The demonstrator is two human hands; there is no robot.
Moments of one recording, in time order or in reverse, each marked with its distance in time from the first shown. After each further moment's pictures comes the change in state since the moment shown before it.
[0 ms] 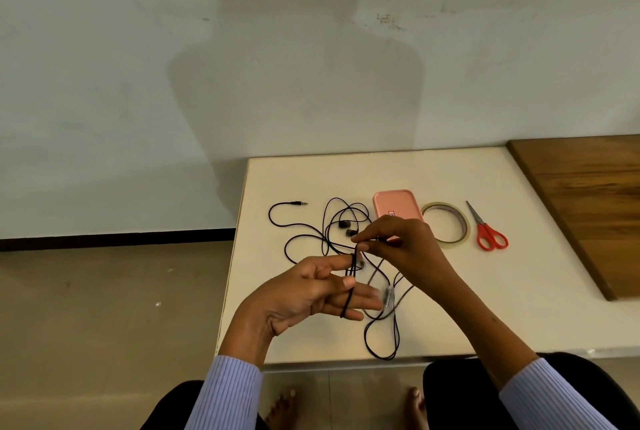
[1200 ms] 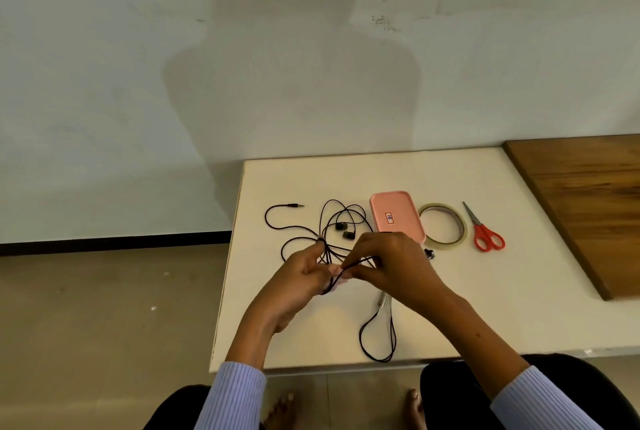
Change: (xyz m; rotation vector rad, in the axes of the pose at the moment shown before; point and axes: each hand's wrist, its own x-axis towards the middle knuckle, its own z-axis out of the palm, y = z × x) left_hand 0.018 -0.010 -0.008 0.238 0.433 0.031; right_hand -0.005 -0.004 0.012 -0.449 -0.163 -0.110
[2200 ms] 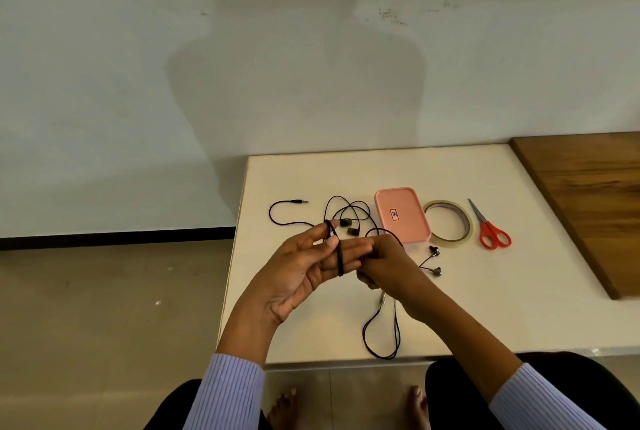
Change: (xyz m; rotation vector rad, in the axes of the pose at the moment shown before) left_hand -0.008 0.018 -0.003 -0.626 -0.191 0.107; right_hand 0.003 -0.013 0.014 0.747 -0.081 0.440
